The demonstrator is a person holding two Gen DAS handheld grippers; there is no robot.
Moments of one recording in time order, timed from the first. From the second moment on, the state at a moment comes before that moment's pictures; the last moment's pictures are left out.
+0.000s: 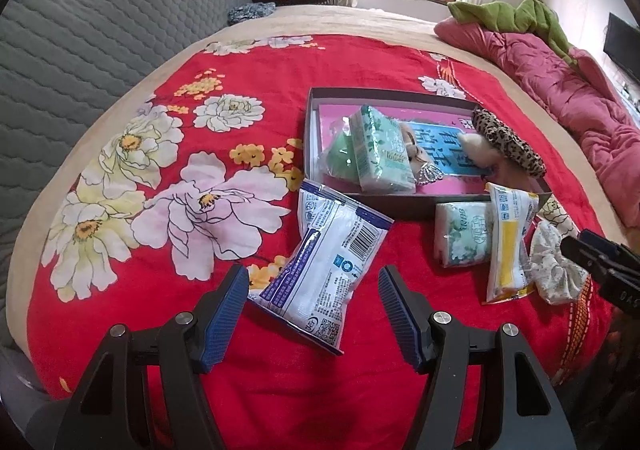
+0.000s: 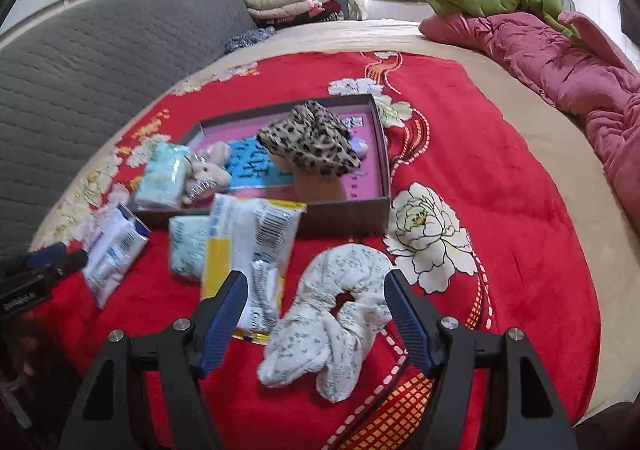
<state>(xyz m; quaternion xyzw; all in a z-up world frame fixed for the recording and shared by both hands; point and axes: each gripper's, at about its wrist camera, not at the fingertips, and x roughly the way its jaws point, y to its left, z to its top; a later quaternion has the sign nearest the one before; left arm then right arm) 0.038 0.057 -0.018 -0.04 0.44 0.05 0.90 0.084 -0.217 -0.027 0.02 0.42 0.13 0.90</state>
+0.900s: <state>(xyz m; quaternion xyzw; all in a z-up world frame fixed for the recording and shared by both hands) 0.086 0.058 -0.064 -0.02 0.48 0.05 0.87 0.108 -0.214 -0.071 0.00 0.47 0.09 0.88</state>
